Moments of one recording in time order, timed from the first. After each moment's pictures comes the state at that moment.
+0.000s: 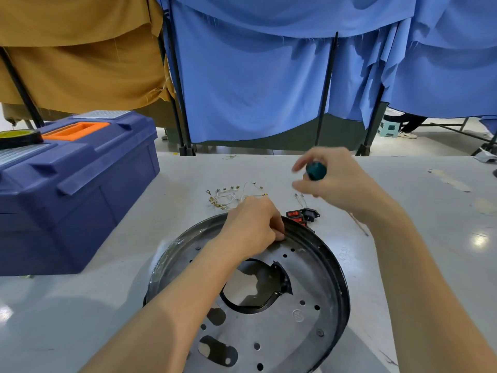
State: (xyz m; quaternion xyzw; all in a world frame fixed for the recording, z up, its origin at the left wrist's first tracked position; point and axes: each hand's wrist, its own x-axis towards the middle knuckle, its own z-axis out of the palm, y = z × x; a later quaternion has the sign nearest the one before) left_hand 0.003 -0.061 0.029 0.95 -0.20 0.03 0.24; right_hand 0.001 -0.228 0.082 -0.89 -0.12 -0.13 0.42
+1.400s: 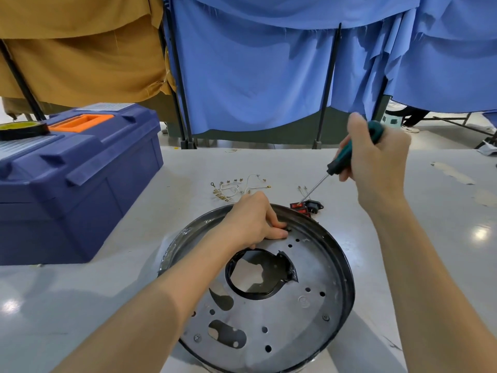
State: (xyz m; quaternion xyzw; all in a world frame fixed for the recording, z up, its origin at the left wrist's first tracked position) left_hand 0.006 -0.048 0.021 0.92 -0.19 -0.07 0.33; right_hand 0.003 -0.232 0.078 -0.67 -0.03 -0.38 0.64
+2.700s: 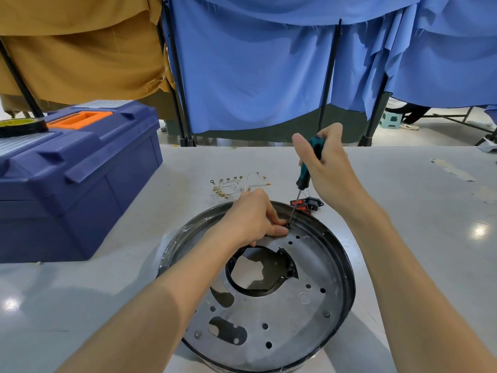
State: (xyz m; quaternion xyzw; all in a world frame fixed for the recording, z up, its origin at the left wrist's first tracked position) left_hand 0.007 -0.050 0.021 0.92 -0.18 -0.07 0.33; right_hand 0.010 -0.204 0.060 -0.81 -0.13 -0.24 0.52
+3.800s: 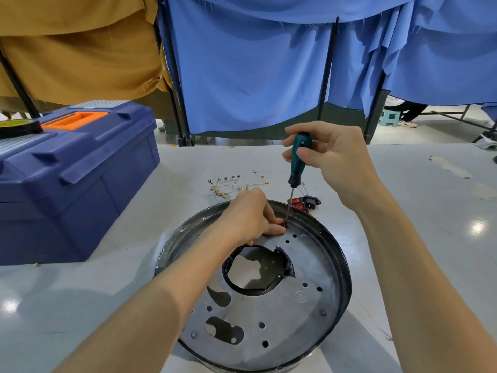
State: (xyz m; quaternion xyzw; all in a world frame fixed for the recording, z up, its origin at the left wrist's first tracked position) left_hand 0.003 -0.054 0.025 0.93 -0.14 -0.09 0.34; right_hand -0.006 -0.214 0.081 -0.79 -0.18 -0.21 0.55
